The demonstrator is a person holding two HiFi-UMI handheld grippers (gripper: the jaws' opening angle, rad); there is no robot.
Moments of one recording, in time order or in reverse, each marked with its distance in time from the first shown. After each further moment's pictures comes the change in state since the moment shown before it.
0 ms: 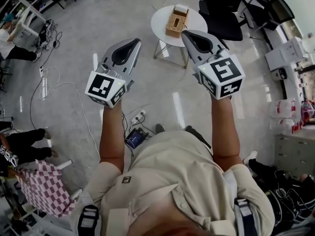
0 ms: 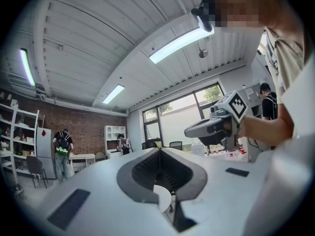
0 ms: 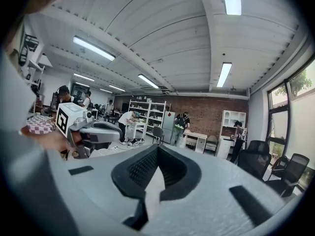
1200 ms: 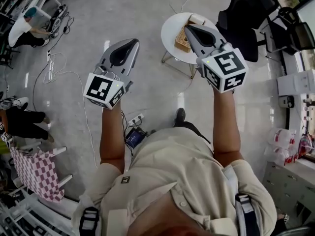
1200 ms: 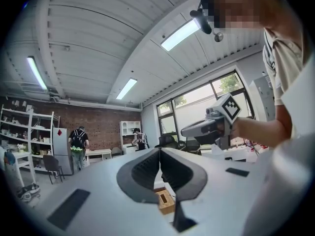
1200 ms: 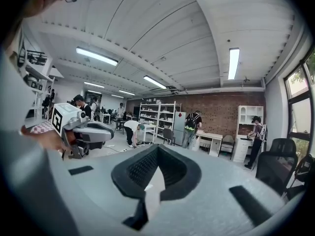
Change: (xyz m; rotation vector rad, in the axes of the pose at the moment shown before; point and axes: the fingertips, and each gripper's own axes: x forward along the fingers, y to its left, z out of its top) left arm 0.112 0.096 -0.030 0.001 0.070 0.182; right arm 0.141 -0.129 -0.015 0.023 -0.031 0.183
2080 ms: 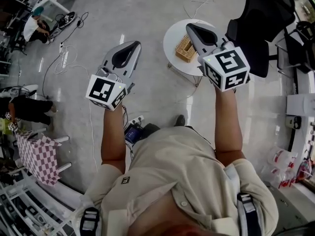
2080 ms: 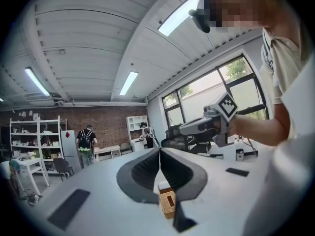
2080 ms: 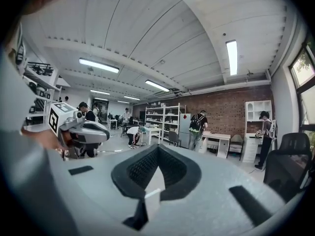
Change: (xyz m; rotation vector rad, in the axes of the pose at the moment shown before) left arm 0.105 -0.017 -0.007 0.058 0.076 0.097; right arm 0.018 -0.116 -0.023 0.039 -0.045 0.107
